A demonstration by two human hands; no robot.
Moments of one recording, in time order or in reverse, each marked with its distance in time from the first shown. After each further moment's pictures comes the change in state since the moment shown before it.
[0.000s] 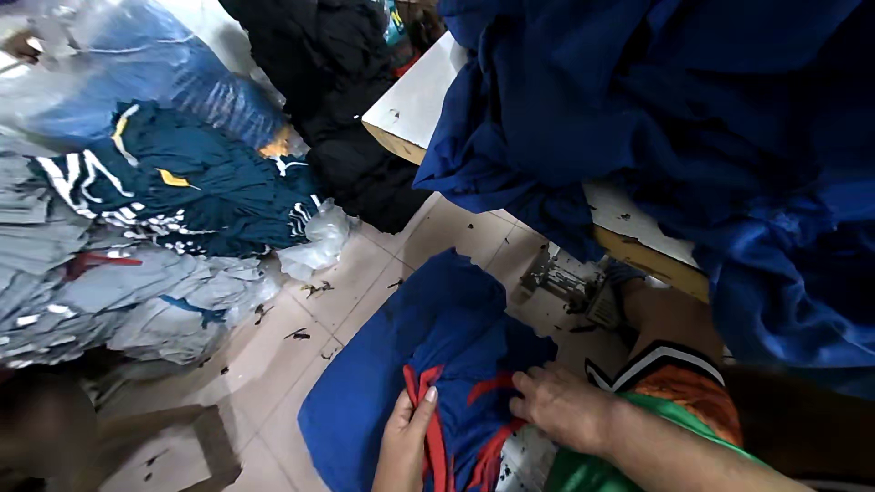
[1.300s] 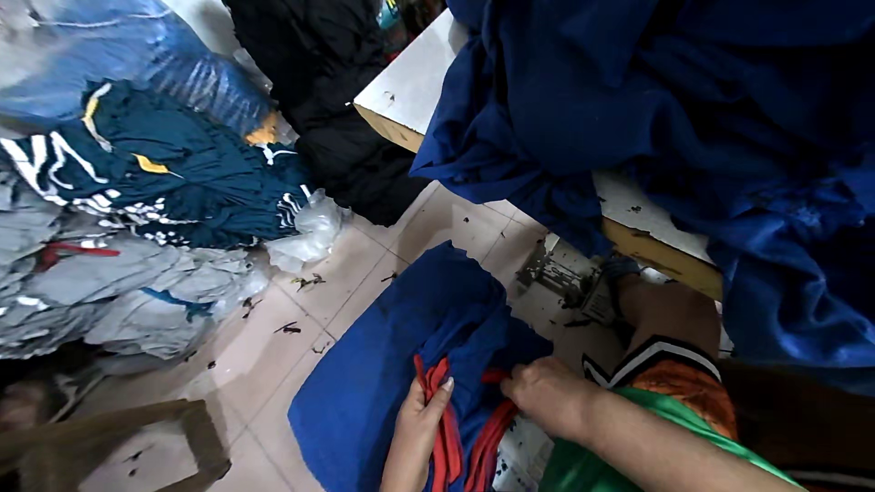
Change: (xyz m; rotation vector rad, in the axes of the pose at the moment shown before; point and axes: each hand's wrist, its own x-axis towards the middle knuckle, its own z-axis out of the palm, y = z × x) left_hand 0.013 -0.012 0.012 0.093 -0.078 -0.052; right_hand 0.015 -0.014 -0.016 0.070 -0.108 0.226
